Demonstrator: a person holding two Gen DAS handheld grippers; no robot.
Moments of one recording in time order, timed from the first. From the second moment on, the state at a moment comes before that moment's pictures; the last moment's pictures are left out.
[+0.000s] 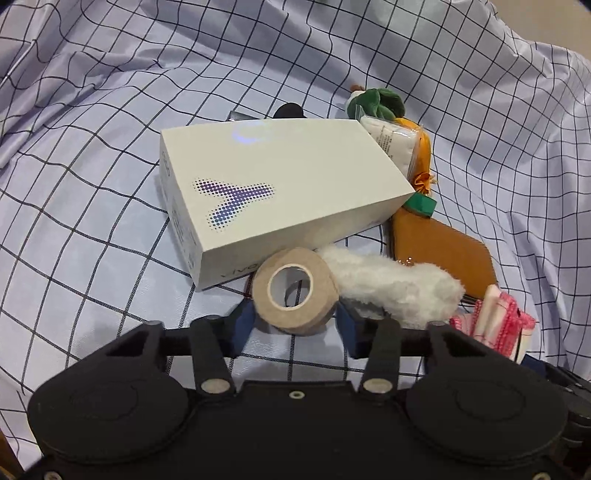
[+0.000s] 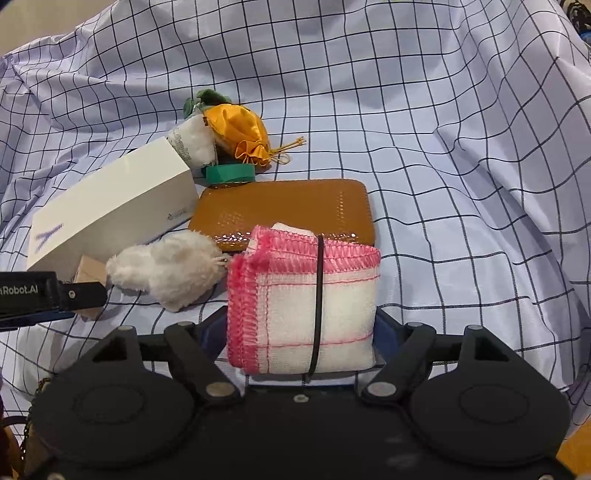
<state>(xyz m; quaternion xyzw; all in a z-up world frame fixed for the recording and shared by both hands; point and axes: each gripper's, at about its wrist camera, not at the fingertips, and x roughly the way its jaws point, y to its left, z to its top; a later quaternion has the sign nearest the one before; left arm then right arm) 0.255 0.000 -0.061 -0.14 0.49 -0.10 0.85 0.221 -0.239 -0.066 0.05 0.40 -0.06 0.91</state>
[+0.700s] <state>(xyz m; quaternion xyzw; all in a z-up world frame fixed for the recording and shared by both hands) 0.242 -0.013 -0.061 -0.02 0.50 -0.08 0.86 0.218 -0.239 -0.065 0.04 0.41 -0.08 0.91</state>
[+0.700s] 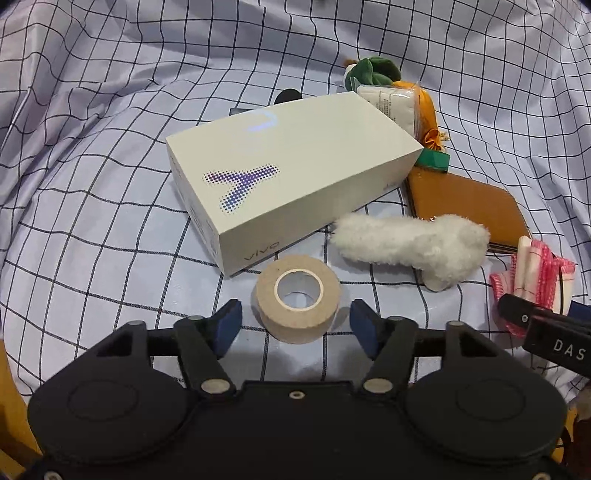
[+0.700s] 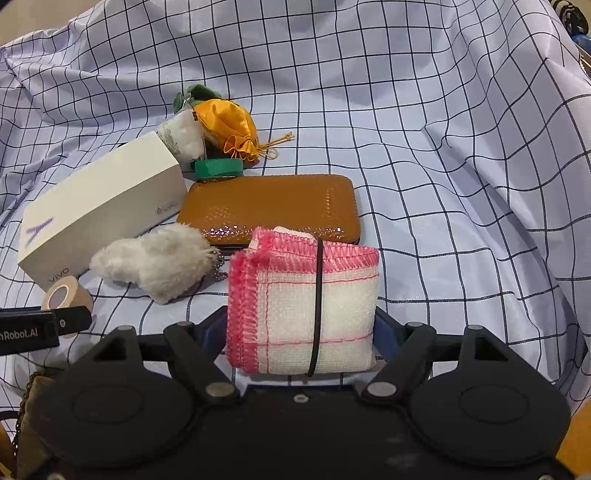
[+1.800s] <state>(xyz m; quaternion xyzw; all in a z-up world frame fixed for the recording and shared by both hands) 0.170 -0.011 -0.024 -0.04 0.46 -0.11 0.88 0.139 -0.227 -0.021 0.05 0.35 -0.06 0.93</state>
